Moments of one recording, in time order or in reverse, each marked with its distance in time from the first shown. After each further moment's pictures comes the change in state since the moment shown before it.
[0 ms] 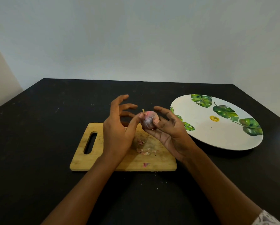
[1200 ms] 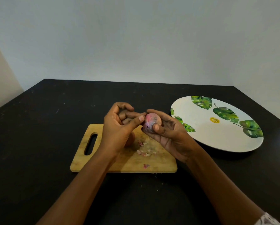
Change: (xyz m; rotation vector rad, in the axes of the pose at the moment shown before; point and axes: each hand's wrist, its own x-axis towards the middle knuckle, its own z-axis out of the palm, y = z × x) left_hand 0.007 0.014 -0.012 -0.499 -0.155 -0.346; right_hand 0.001 -0.004 -0.005 -0.010 -0.239 0.040
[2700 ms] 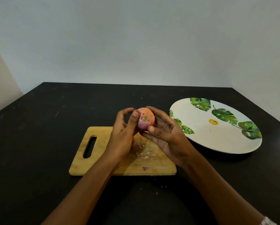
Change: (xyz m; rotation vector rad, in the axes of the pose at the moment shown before) left_hand 0.000 -0.015 0.008 0.035 -0.041 -0.129; right_hand -0.005 0.000 0.013 -0.117 0.054 -0.085
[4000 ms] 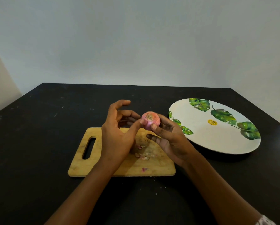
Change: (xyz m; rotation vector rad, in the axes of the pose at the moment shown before) left_hand -0.004 0.004 -0.001 0.390 0.204 0.483; right_hand 0.004 0.004 -0.009 -0.110 0.128 0.027
